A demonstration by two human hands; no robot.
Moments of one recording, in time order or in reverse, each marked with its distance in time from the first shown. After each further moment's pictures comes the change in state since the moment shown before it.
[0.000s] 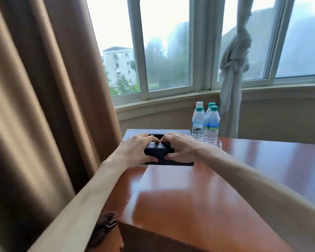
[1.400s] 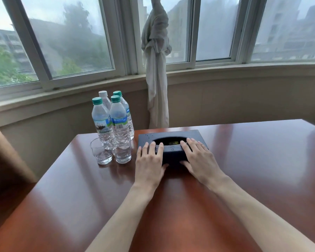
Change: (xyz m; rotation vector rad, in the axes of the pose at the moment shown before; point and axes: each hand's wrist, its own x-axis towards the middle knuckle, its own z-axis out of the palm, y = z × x) left_hand 0.174 0.295 0.248 0.038 0.232 0.082; right_hand -0.211 0.319 0.086 -0.358 0.335 0.550
